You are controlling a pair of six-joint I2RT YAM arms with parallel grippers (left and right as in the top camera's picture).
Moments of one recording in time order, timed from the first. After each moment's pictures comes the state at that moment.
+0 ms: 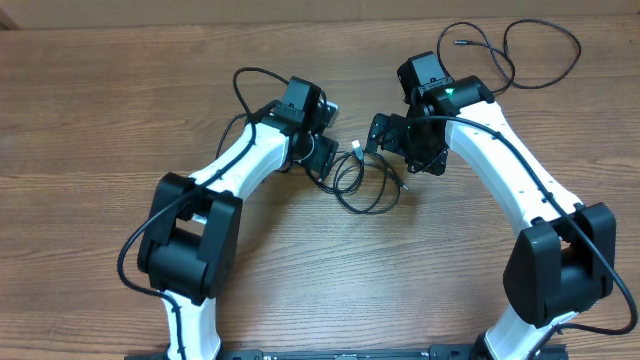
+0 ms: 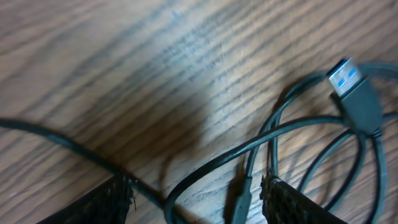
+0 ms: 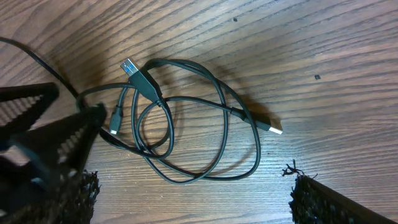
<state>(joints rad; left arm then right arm) -0.41 2.05 1.42 -0.56 0.15 0.03 0.33 1.86 1.55 -1.07 -0.17 0.62</state>
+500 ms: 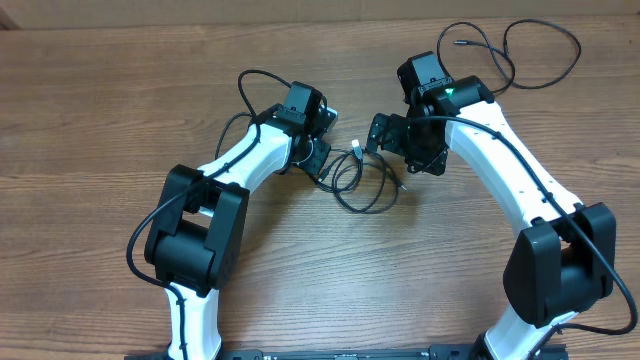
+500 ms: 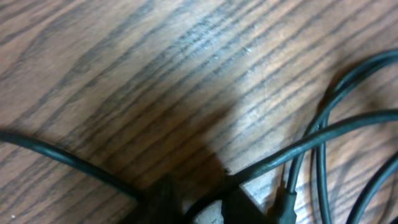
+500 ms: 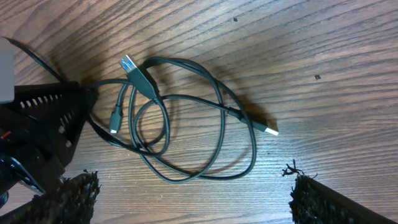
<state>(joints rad) -0.41 2.10 1.41 -0.53 0.09 0.08 0.33 1.86 1.55 -1.07 -0.17 0.62</state>
